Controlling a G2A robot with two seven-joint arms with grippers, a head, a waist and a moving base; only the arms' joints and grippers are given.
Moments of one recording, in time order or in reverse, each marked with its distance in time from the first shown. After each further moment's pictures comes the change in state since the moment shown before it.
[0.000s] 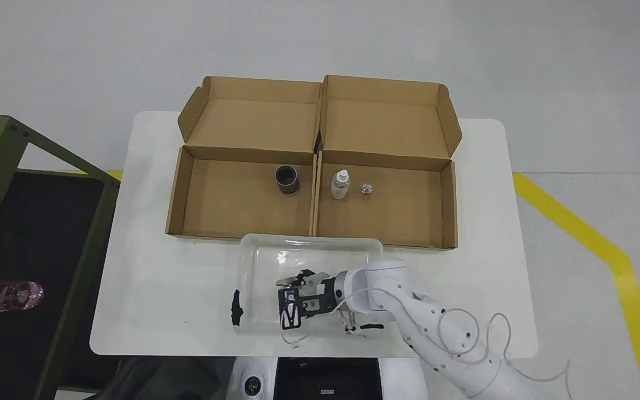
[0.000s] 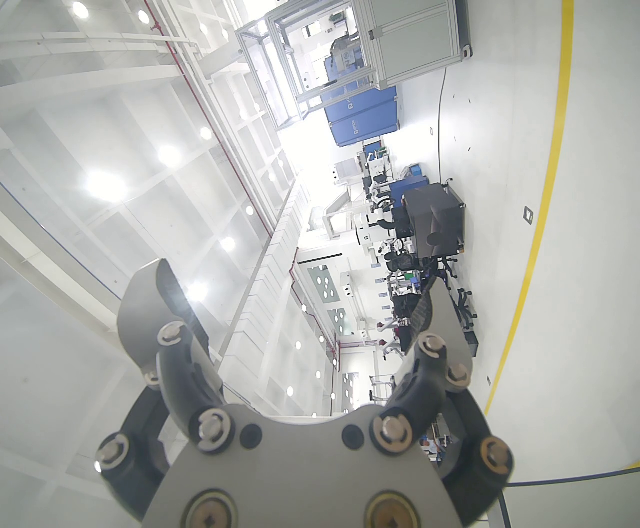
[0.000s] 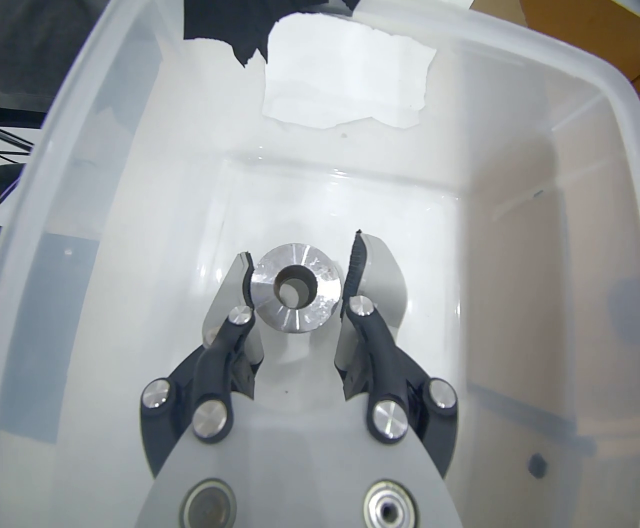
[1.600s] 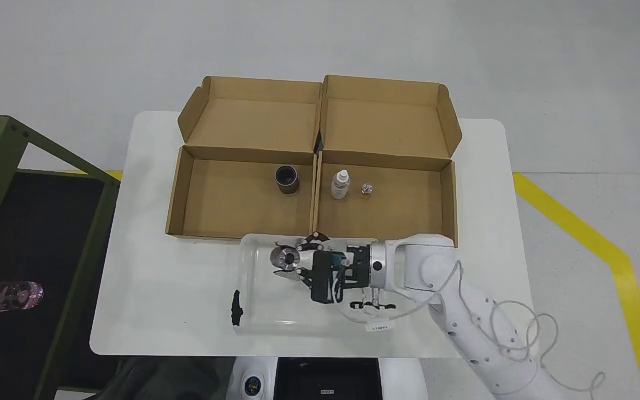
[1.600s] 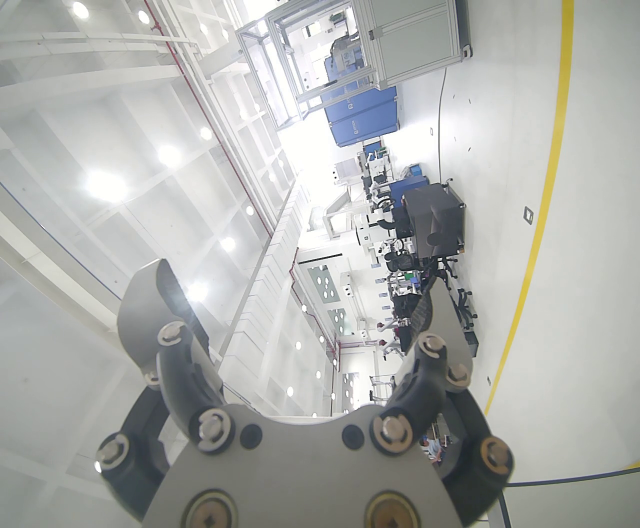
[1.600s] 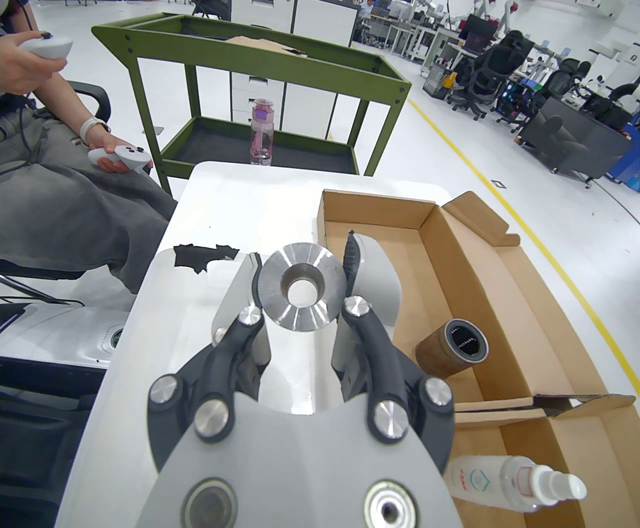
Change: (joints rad) left arm 0.000 0.000 0.000 0.000 0.000 0.000 0.000; right arm -0.029 0.055 0.225 -0.220 0.199 -0.017 -0.248
